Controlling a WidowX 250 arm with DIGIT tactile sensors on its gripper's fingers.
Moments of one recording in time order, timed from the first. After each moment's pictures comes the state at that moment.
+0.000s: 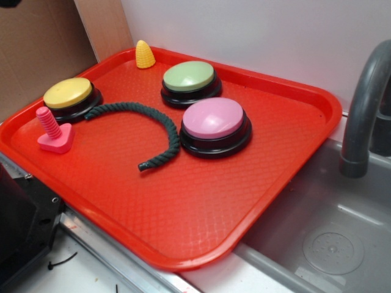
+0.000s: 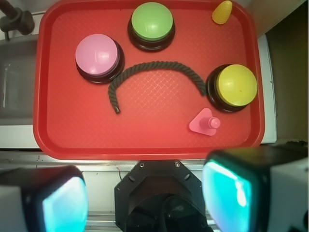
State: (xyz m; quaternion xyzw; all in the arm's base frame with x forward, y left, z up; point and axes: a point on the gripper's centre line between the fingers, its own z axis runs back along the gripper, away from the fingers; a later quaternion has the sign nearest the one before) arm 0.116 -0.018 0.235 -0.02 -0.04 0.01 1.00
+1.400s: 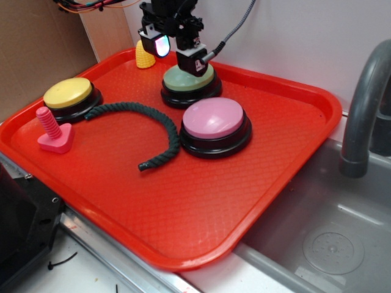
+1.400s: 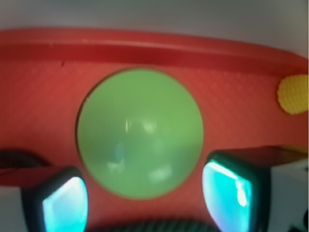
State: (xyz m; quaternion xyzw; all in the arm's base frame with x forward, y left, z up) arm 0.309 0.017 0.073 0.03 -0.03 0.00 1.00
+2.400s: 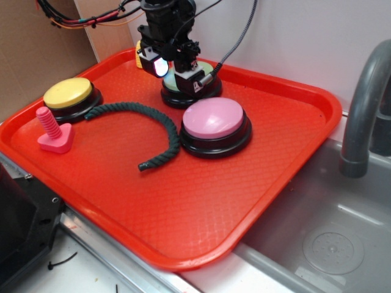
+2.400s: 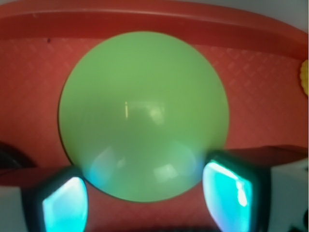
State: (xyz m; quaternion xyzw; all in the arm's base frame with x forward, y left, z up) arm 0.295 0.013 0.049 0.03 -0.03 0.00 1.00
